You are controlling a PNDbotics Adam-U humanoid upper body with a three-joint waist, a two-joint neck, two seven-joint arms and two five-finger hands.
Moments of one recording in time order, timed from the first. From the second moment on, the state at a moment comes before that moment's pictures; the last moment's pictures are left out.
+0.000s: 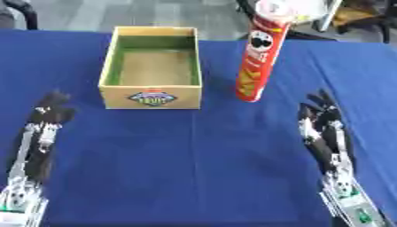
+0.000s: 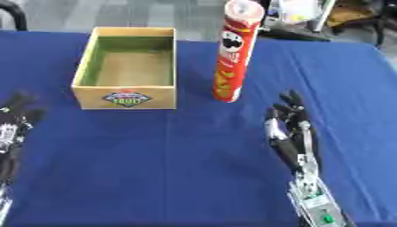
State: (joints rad) left arm -0.17 0.24 -0.03 -1.62 0.06 -0.20 0.00; right arm -0.17 -0.20 0.11 -1.49 0.00 -0.40 -0.29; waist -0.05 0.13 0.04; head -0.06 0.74
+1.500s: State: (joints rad) left arm -0.16 0.24 -0.03 -1.62 0.06 -0.20 0.00; right arm -0.44 -0.46 0.15 -1.38 -0.09 -0.27 -0.16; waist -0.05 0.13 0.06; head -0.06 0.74
